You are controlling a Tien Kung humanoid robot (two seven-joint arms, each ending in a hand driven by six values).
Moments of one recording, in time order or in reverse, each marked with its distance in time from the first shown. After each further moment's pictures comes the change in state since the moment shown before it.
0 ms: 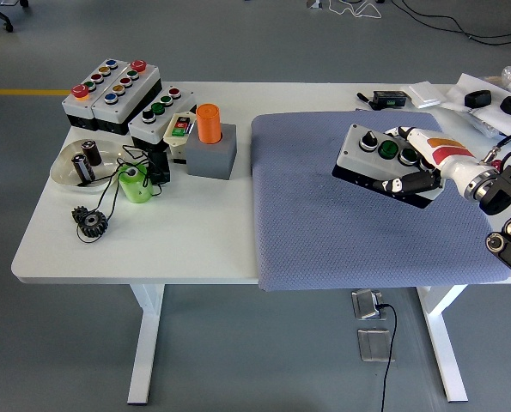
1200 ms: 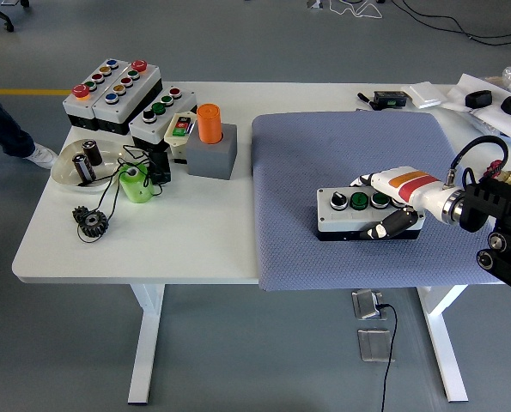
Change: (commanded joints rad) left arm 0.021 0.000 0.004 0.000 0.009 0.004 0.005; right arm 0.107 -0.017 -0.270 0.001 -0.048 0.077 0.062
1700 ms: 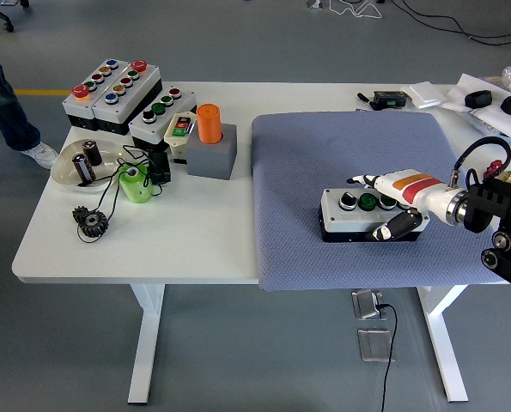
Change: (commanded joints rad) left arm -0.002 0.000 0.008 0.000 -0.010 -0.002 -0.002; right arm -0.012 -0.012 0.024 0.000 0.012 0.037 0.019
